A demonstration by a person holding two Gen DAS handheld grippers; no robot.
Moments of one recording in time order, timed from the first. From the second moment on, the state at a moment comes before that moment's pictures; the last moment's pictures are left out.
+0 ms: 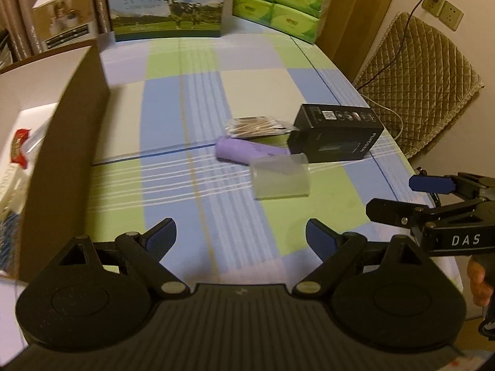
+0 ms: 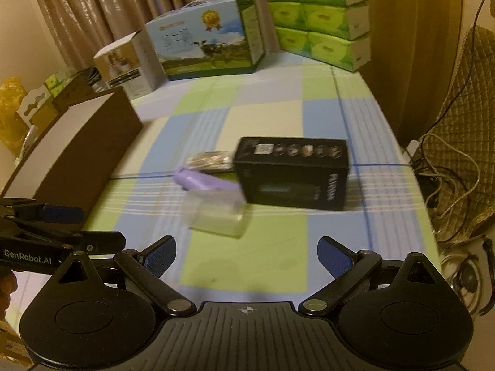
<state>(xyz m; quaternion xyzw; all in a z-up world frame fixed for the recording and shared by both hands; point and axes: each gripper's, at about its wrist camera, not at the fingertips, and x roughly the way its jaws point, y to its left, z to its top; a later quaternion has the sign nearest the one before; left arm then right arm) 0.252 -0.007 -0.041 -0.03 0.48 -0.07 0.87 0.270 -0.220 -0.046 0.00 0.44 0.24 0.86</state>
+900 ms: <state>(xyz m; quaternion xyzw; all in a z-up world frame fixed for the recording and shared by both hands) 0.339 -0.066 -0.121 -0.03 0.49 -0.07 0.87 0.365 -0.254 -0.056 -0.06 0.39 0.29 0.87</state>
